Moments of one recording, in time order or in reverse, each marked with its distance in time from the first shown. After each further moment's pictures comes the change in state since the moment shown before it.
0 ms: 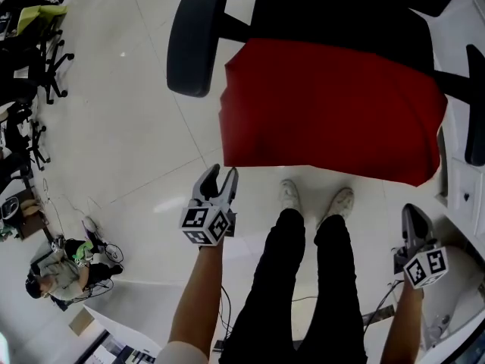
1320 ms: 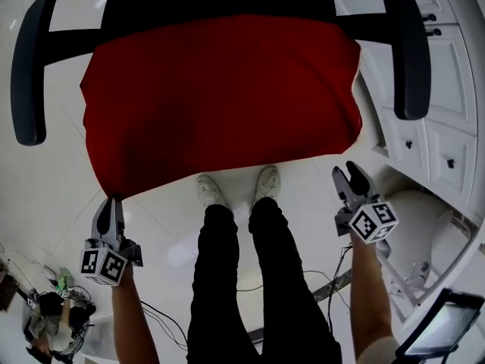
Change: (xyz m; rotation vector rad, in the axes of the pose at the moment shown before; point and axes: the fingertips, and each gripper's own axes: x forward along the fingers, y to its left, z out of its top) left arm -0.011 -0.007 0.004 -0.005 0.034 -0.115; right arm 0.006 -0.100 -0.067 0.197 -0.007 -0.196
